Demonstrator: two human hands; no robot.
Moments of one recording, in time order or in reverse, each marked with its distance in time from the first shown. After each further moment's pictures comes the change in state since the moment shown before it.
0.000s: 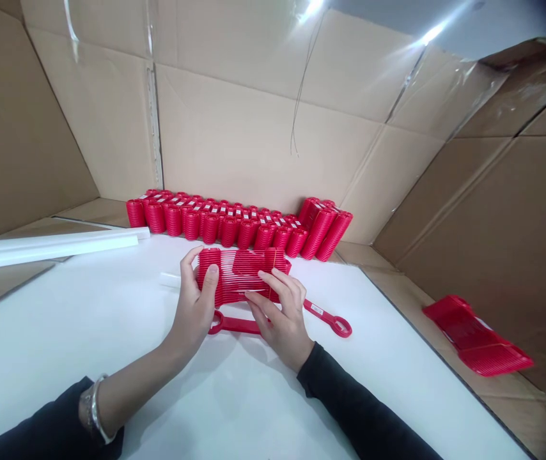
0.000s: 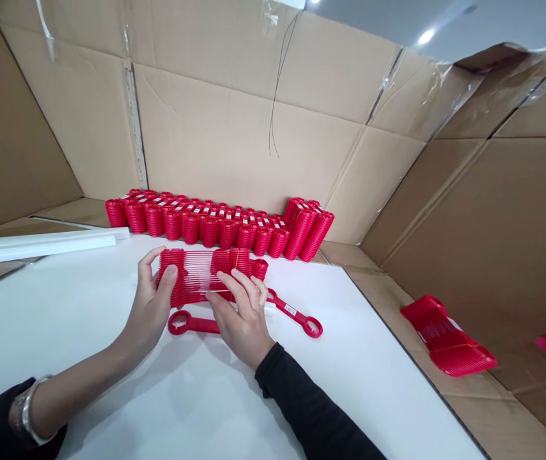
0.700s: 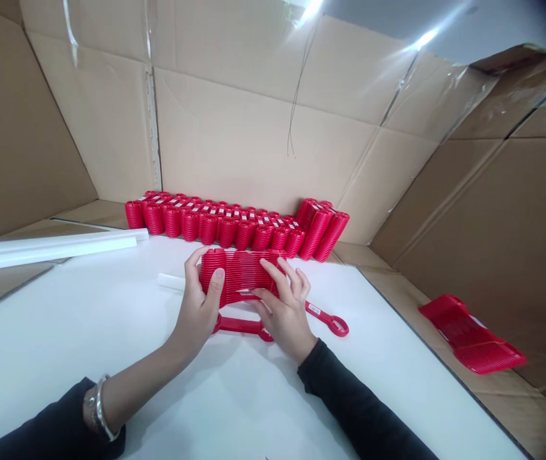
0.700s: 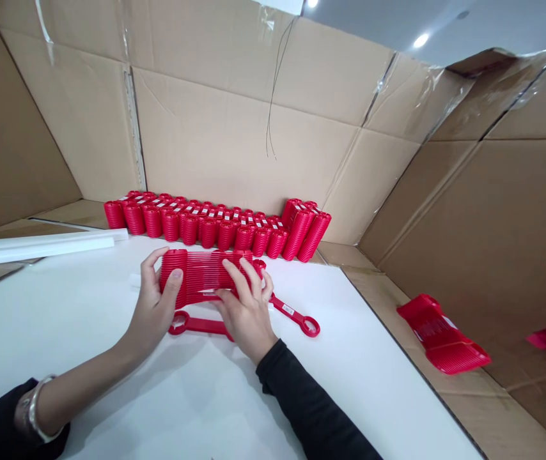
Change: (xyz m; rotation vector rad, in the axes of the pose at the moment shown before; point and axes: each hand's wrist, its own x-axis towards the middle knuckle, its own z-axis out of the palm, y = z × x) left_hand -0.003 0.001 0.004 0.038 -0.074 0.114; right_hand 0.010 0.005 -0.008 -0.070 -0.130 0.062
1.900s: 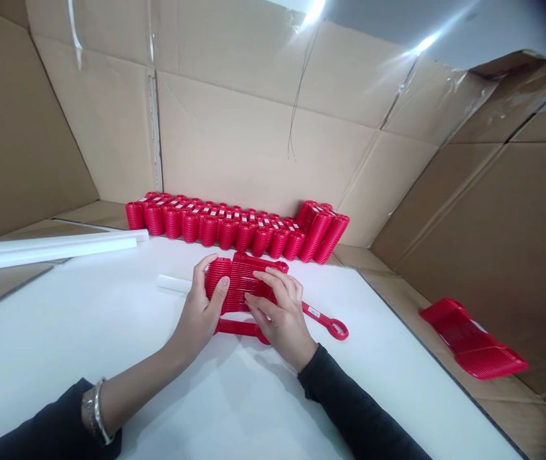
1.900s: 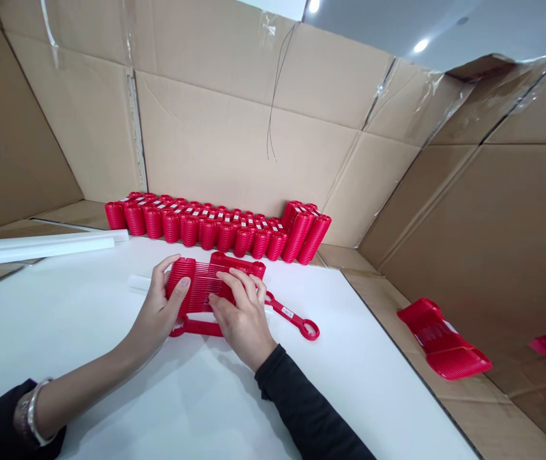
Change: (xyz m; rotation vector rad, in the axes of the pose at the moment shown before) left_hand -0.003 -0.009 -0.002 0.080 -0.095 -0.063; right_hand 0.000 -0.001 -0.001 0.121 0.015 -0.035
